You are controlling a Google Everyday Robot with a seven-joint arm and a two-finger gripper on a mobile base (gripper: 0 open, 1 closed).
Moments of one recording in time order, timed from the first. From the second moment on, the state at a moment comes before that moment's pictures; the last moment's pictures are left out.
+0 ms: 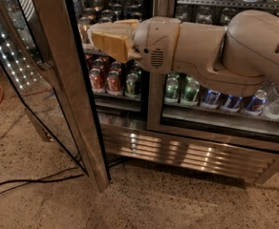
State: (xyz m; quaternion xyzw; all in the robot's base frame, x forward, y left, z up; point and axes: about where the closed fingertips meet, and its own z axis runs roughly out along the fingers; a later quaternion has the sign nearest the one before) arm 0.498 0.068 1.039 -0.42 0.58 0.41 0.58
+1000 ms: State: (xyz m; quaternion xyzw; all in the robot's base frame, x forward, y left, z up) arm 0.498 0.068 1.039 -0.42 0.58 0.41 0.58
